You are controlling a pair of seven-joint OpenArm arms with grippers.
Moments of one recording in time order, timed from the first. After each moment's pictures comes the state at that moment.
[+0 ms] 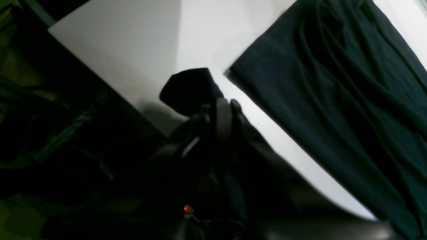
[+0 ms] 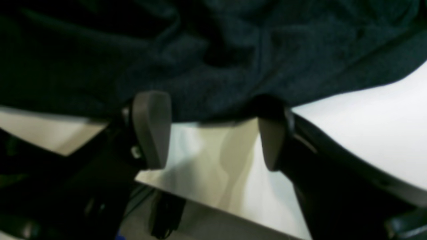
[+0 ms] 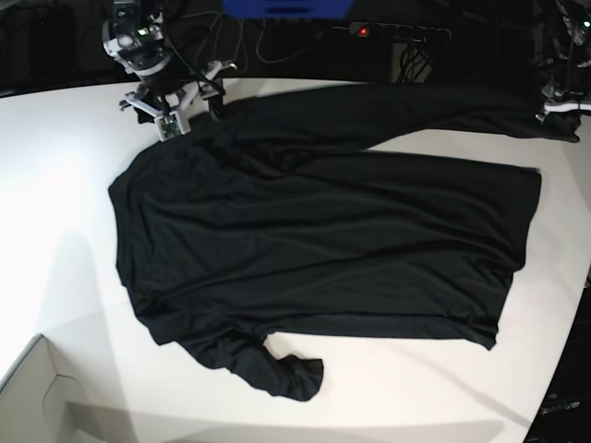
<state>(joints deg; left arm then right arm) 33.0 -7.0 -43.8 108.4 -40.8 -2.0 33.4 -32.1 -1.2 8.7 102.6 -4.2 24.2 -25.7</state>
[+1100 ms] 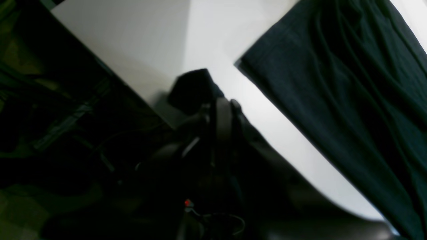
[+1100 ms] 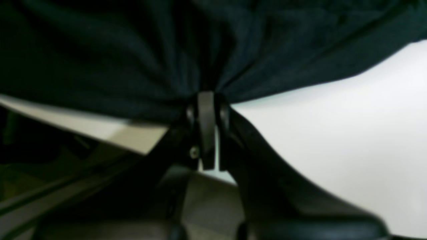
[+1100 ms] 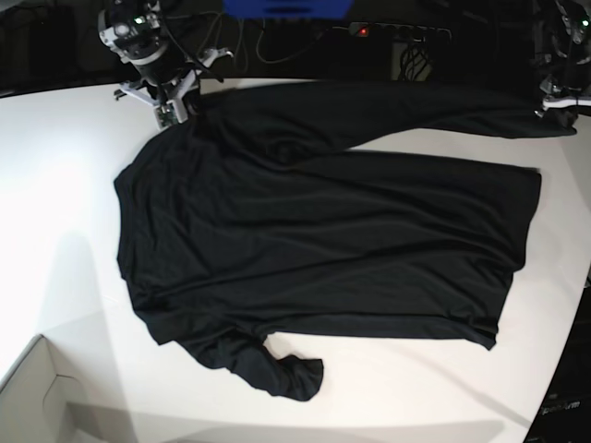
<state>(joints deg) 33.0 -7.0 -43.9 105.9 -41.1 -2.0 33.0 -35.5 -1.1 9.1 107.6 -4.4 24.5 -27.5</state>
